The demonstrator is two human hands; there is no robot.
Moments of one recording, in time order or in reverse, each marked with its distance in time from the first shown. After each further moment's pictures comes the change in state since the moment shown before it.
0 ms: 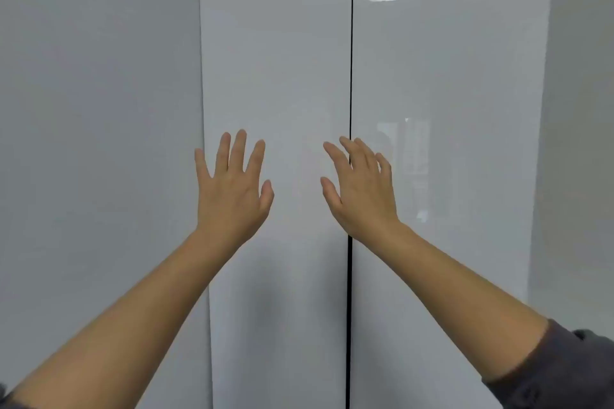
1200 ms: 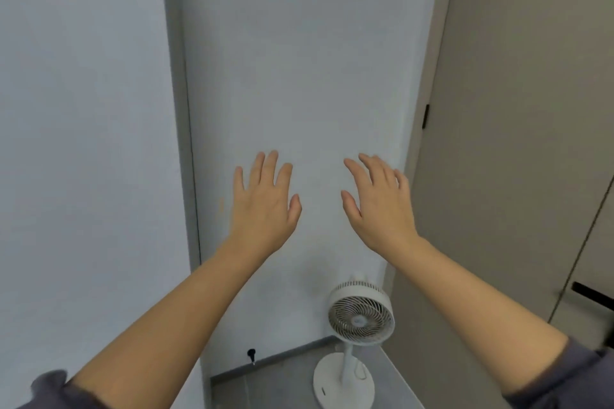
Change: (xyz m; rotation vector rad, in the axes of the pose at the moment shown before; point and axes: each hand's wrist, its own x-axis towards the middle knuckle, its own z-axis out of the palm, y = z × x) left_hand -0.058 0.644 0.047 -0.649 -0.200 0.369; right_hand -0.248 0.538 -0.195 -0.538 -0.148 0.350
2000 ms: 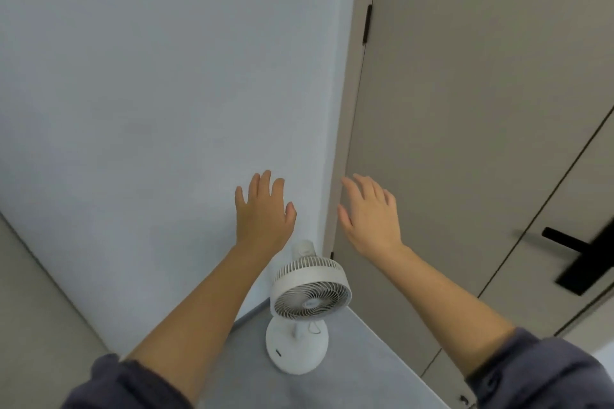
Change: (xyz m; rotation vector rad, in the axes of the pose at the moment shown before) left_hand 0.106 0.089 0.343 -0.305 -0.418 0.095; right_hand 0.003 0.184 0.245 -0.185 -0.312 0.347
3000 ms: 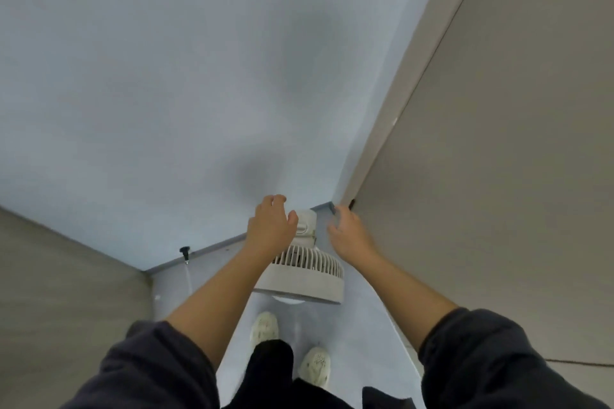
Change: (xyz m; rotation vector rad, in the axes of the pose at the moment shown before) left_hand 0.101 -0.001 0.286 -0.284 -0.516 -0.561; right_hand 0.086 0.099 0.311 0.523 -0.913 0.298
